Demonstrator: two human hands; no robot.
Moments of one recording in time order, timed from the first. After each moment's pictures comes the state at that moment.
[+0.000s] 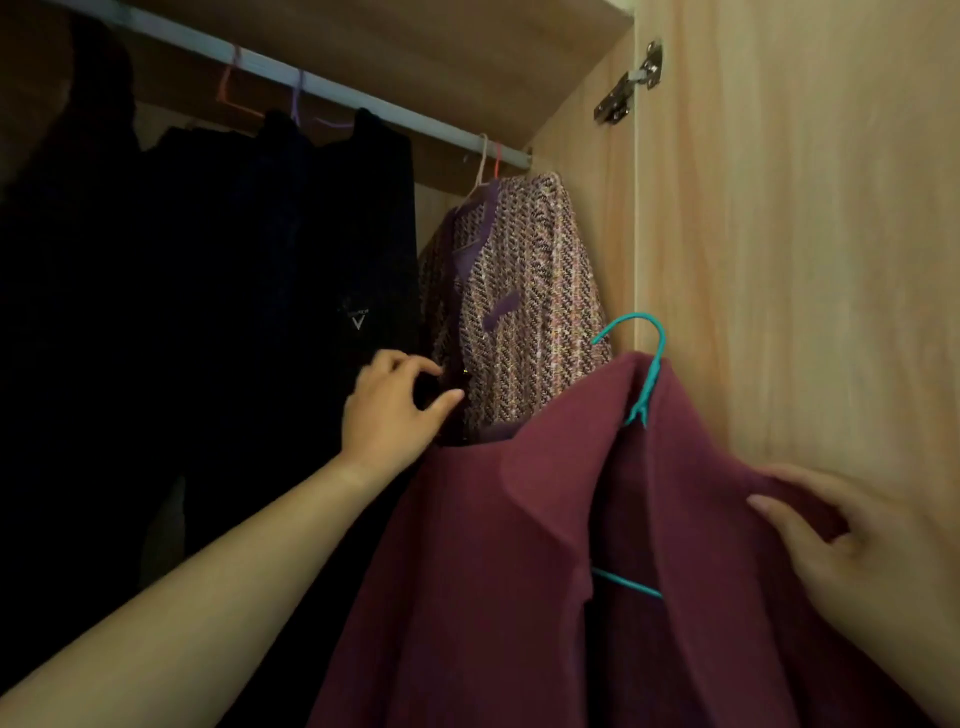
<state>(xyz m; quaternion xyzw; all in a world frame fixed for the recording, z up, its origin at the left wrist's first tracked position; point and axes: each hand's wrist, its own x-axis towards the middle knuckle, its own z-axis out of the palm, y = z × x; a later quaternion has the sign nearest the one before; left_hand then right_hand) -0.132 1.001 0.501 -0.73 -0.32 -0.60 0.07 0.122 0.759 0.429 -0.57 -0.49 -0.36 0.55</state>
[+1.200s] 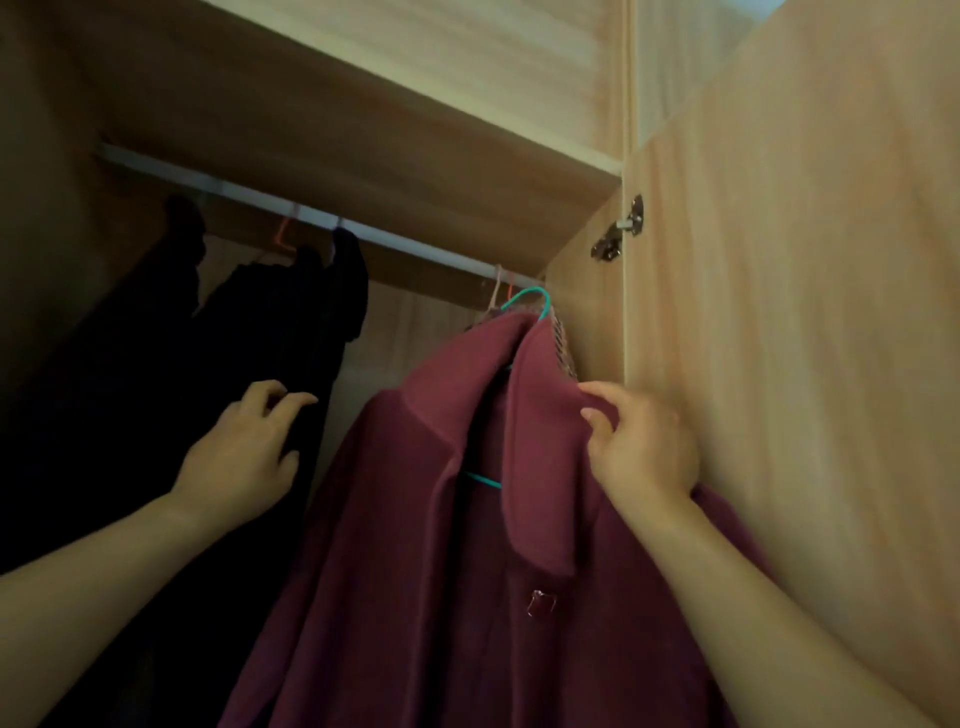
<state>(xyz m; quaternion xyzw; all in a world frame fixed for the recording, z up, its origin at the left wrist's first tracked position) -0.234 0.990 0.551 -0.66 -0.44 -0.53 0.30 0.078 0.855 0.599 -0.56 -0.50 -0.37 0.55</state>
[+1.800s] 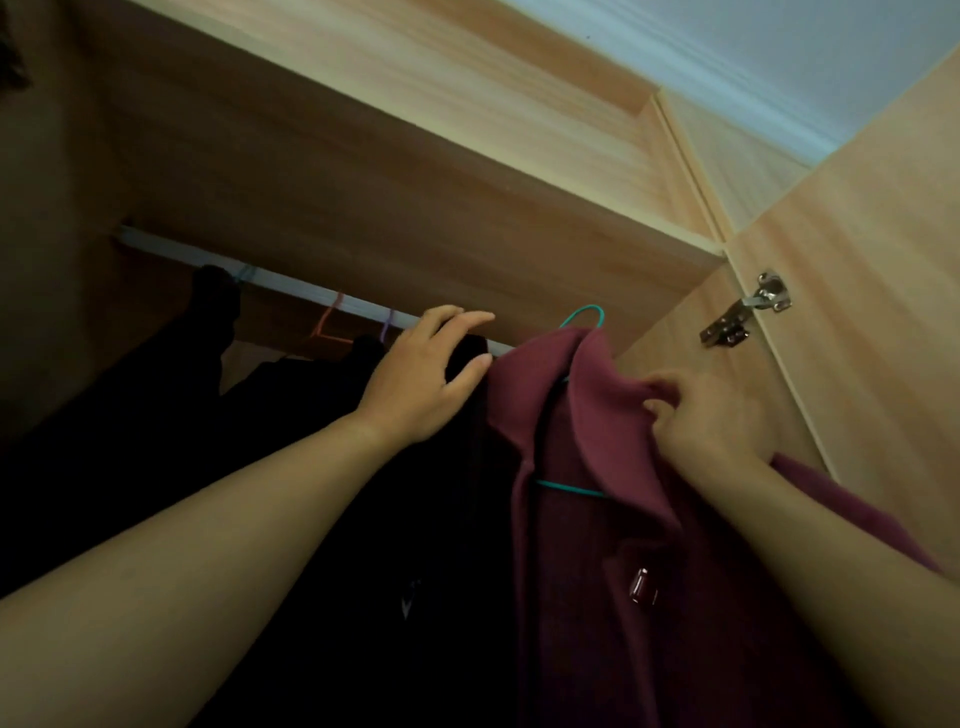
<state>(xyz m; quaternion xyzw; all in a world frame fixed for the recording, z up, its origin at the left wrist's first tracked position) -0.222 1.074 0.754 -0.68 -0.12 -0.65 0.31 0.024 0.984 0.739 -0.54 -0.43 -0.46 0.56</state>
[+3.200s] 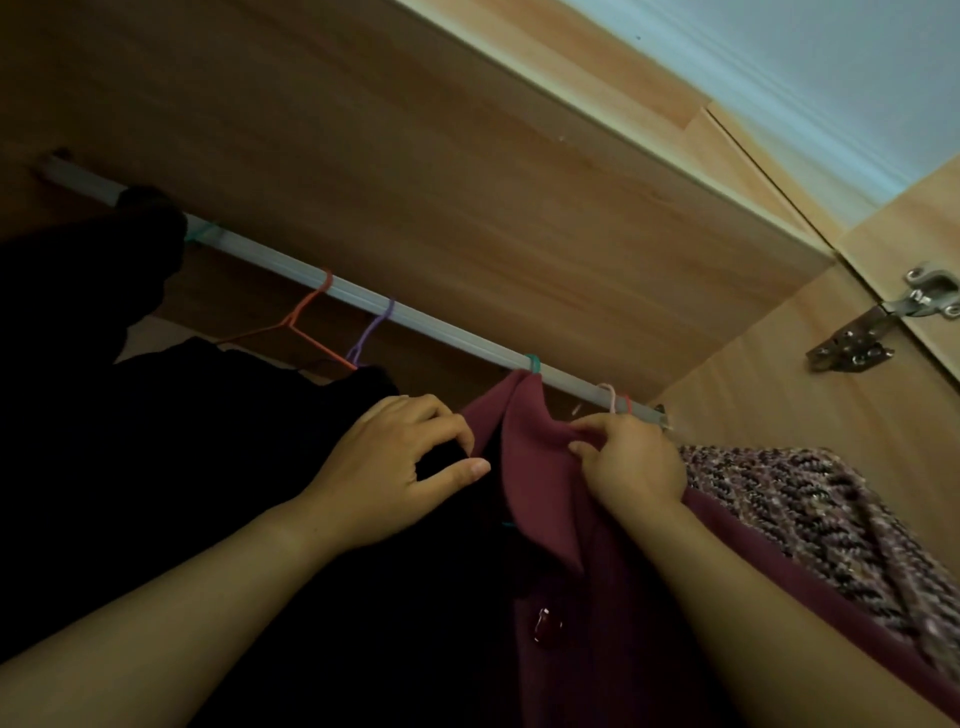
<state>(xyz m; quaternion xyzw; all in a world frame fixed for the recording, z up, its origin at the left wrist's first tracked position) -0.214 1.207 0.764 -0.69 -0.10 -0.61 0.36 0.001 1.140 0.812 -0.54 -0.48 -0.45 0.52</state>
